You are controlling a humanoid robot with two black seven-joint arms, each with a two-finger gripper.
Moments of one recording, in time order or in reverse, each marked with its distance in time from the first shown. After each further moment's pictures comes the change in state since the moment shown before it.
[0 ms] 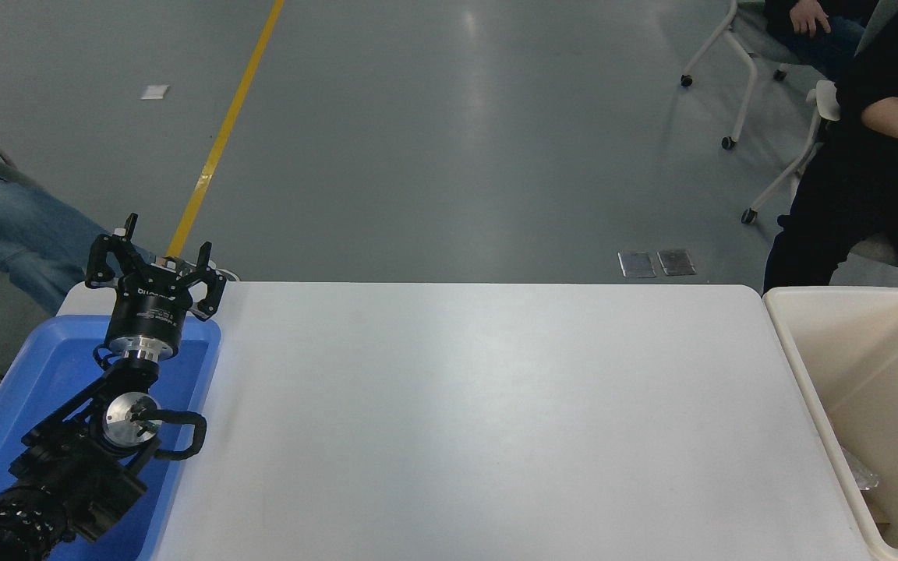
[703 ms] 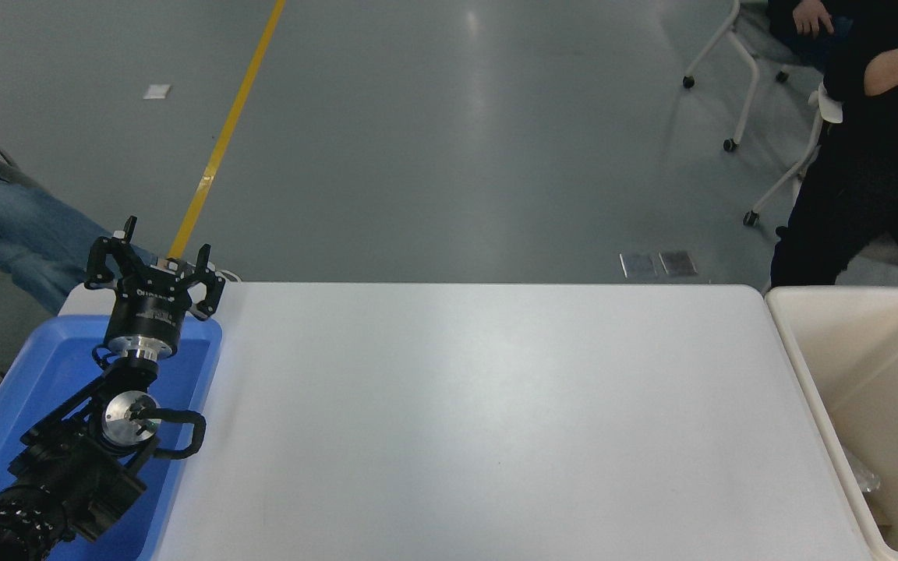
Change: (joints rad) left arm 0.000 0.000 0.000 0.000 0.000 0.000 0.000; right arm 0.294 -0.186 -0.114 0.192 -0.107 0.111 -0.003
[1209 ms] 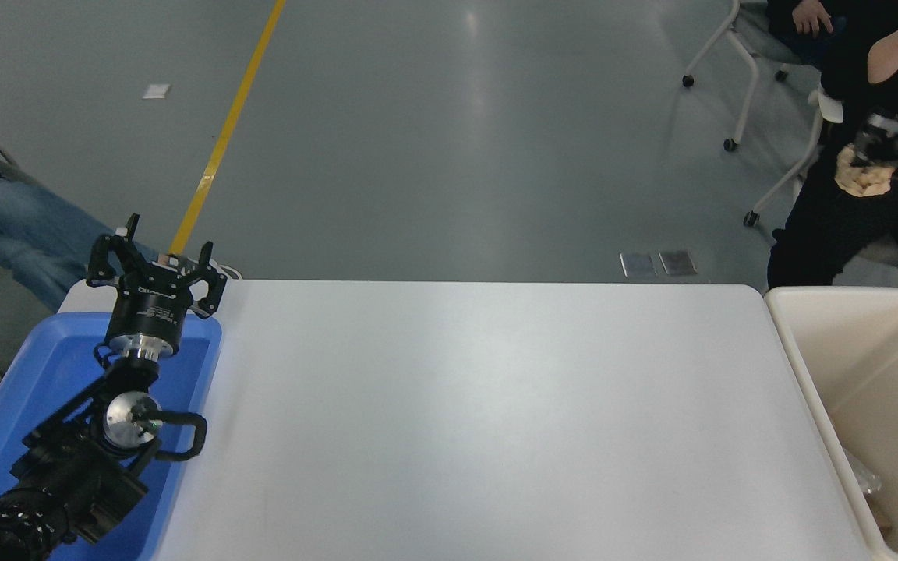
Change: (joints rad) left arm 0.000 0.000 0.000 0.000 0.000 0.000 0.000; right arm 0.621 -0.122 -0.363 0.449 -0.064 0.215 -0.001
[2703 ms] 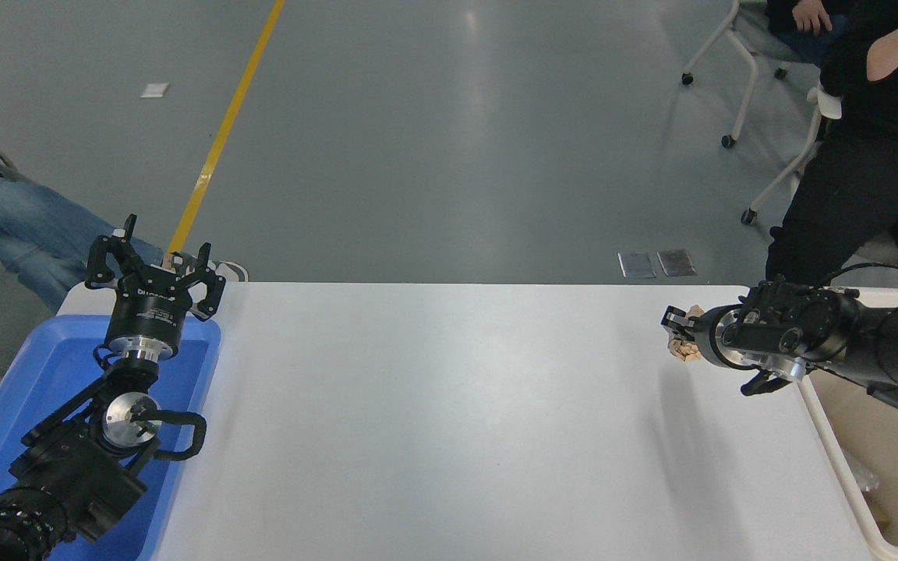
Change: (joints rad) left arm 0.000 0.000 0.000 0.000 0.000 0.000 0.000; right arm -0.172 0.389 -0.005 0.194 0.055 -0.176 0.007
